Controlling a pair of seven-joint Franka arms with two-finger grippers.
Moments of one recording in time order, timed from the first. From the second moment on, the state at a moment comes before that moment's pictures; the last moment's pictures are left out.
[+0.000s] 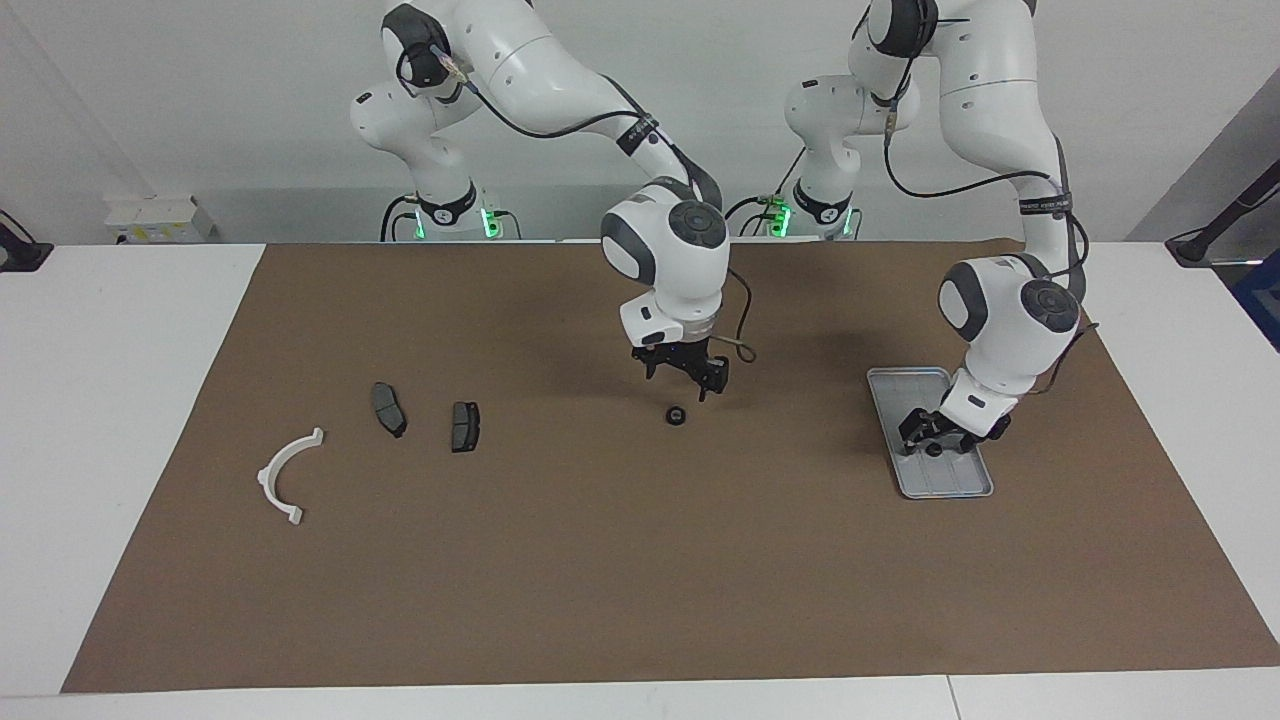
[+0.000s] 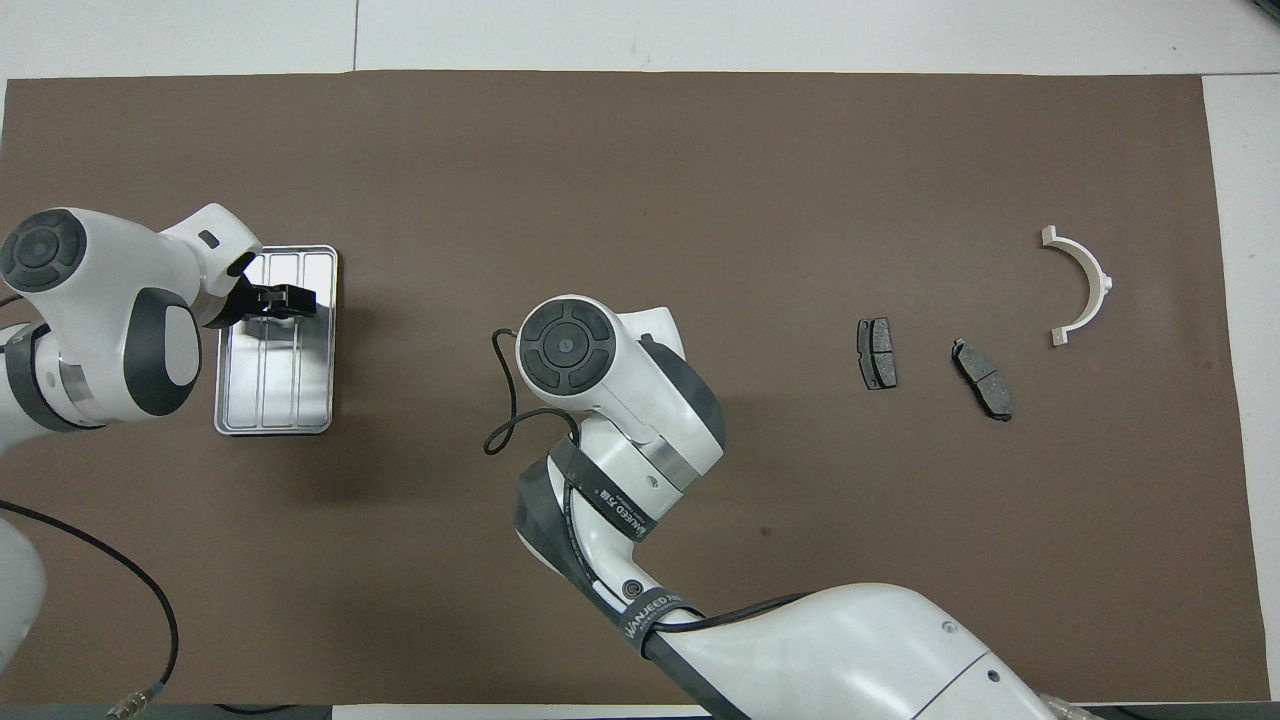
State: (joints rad) left arm -0.01 0.36 0.02 -1.98 -0.04 2.42 0.09; right arm 0.67 0.55 0.03 -1.57 -0.08 2.14 1.25
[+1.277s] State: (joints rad) left arm -0.01 0.34 0.02 -1.68 -0.31 2.23 -0.19; right arm 0.66 0.62 0.03 -1.57 -0.12 2.26 1.27
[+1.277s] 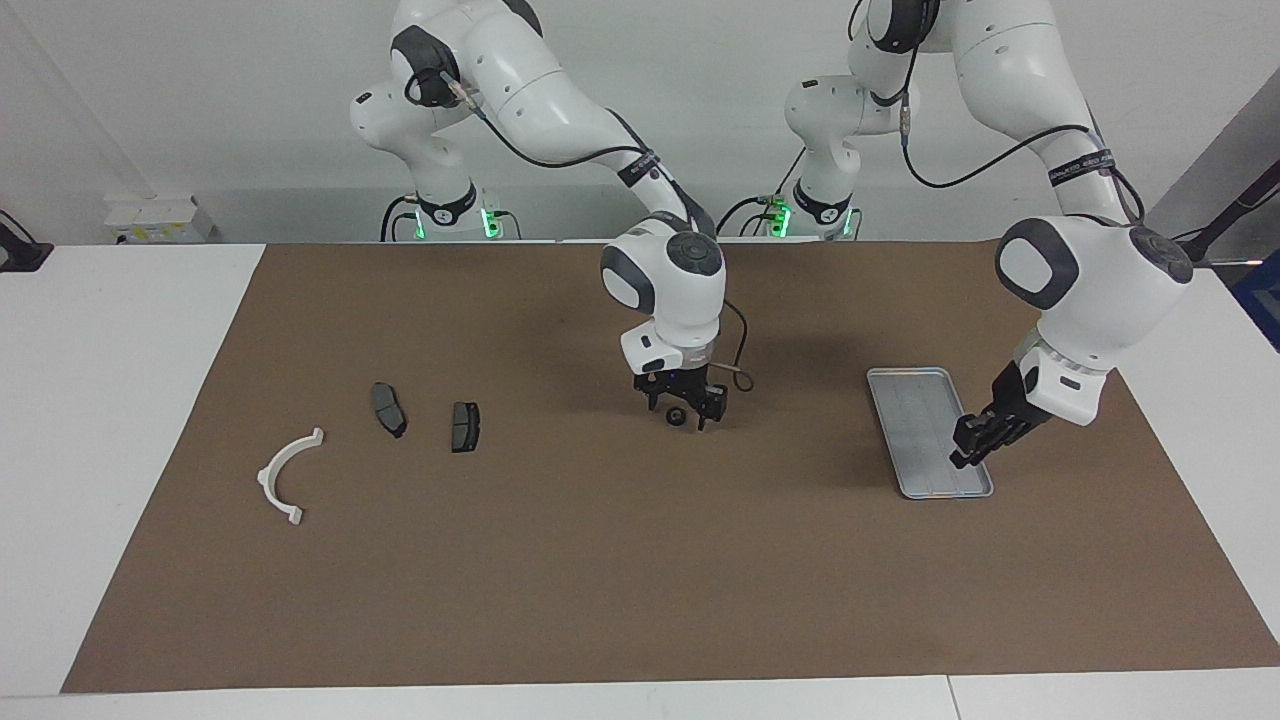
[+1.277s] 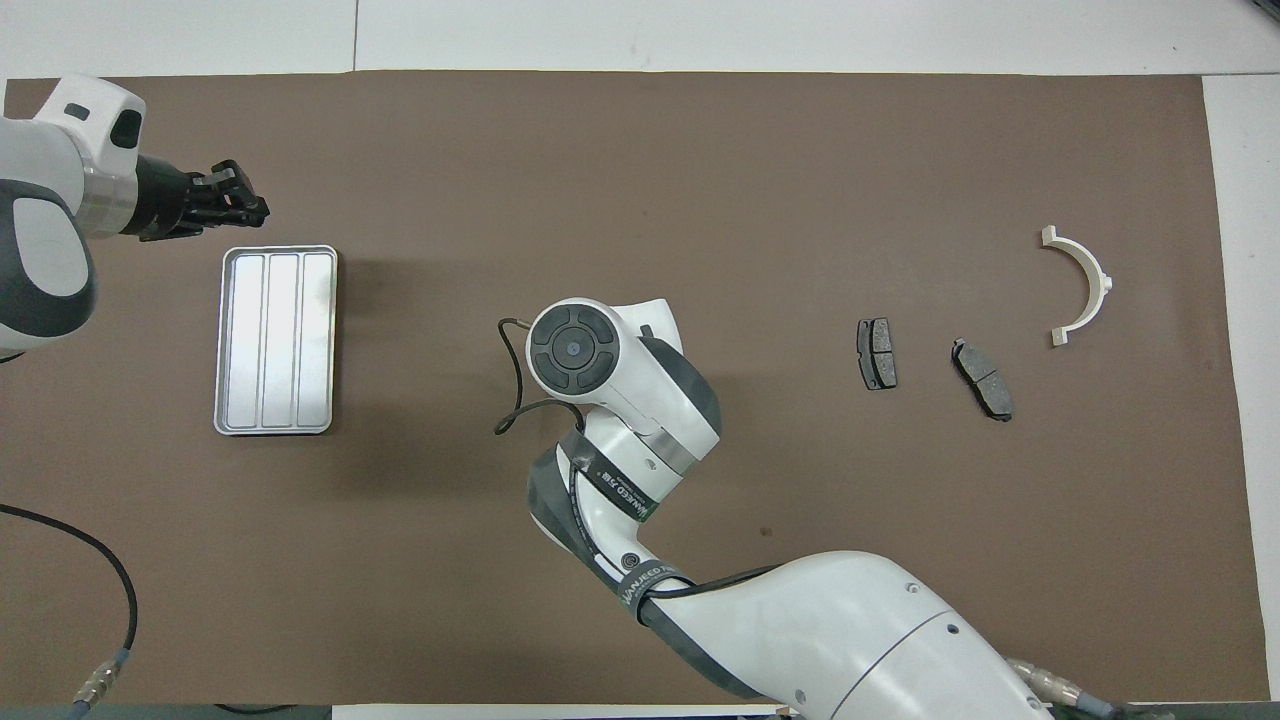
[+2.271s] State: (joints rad) left arm -0.14 0.34 0.02 -1.86 -0.30 2.61 -0.54; right arm 0.67 0.61 0.03 -1.57 -0.12 2.27 1.27
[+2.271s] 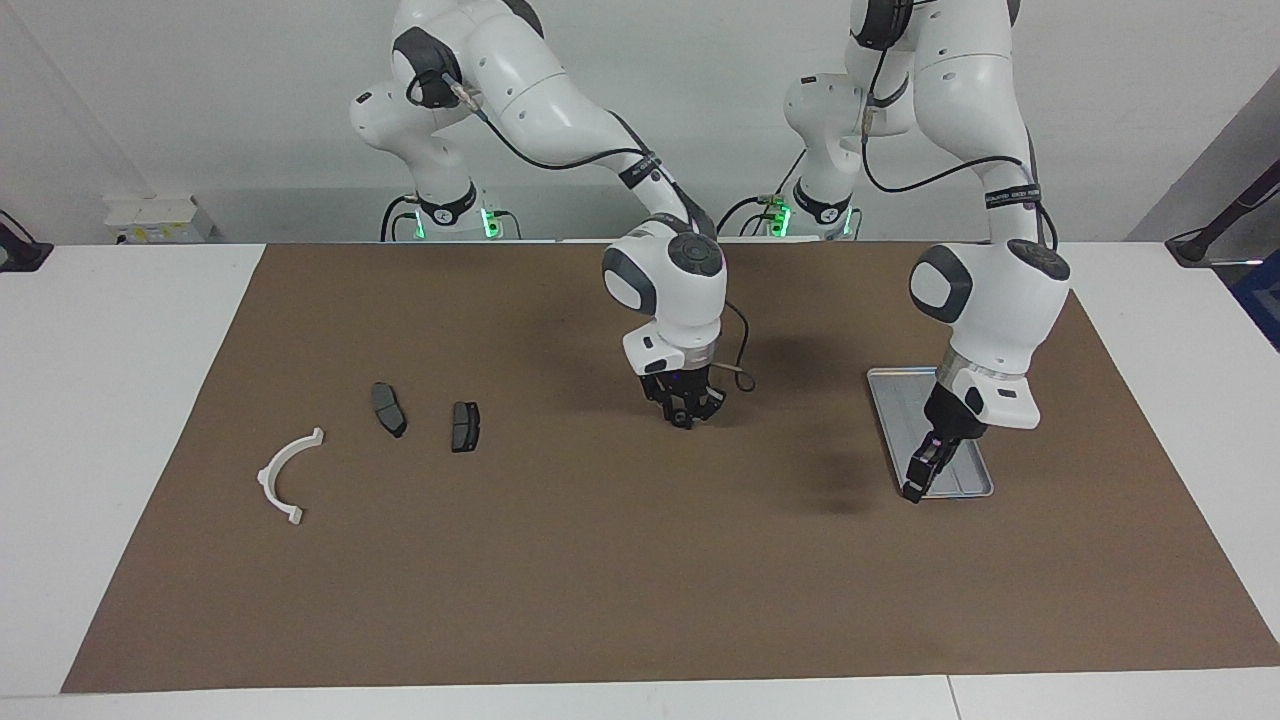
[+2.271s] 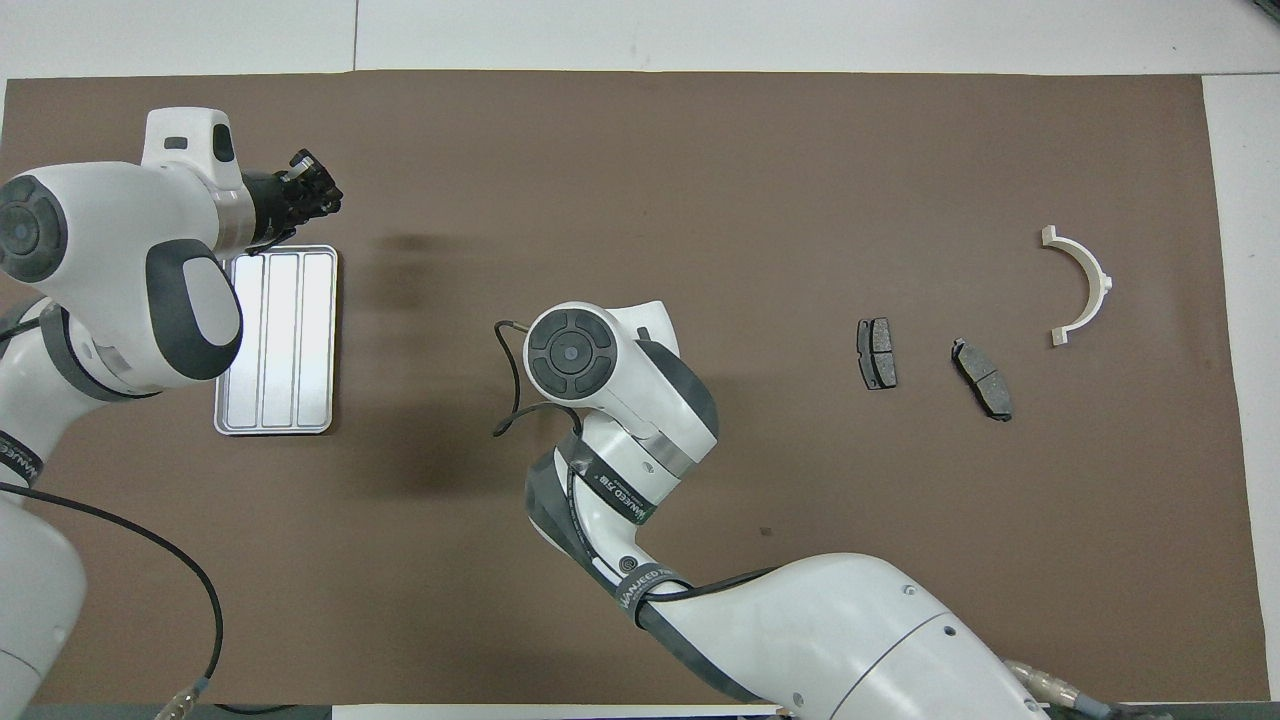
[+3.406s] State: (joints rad) left arm -0.38 0.32 0.05 -1.86 0.04 2.37 -0.82; right arm 0.32 0.40 0.02 -1.44 -0.10 1.80 0.44
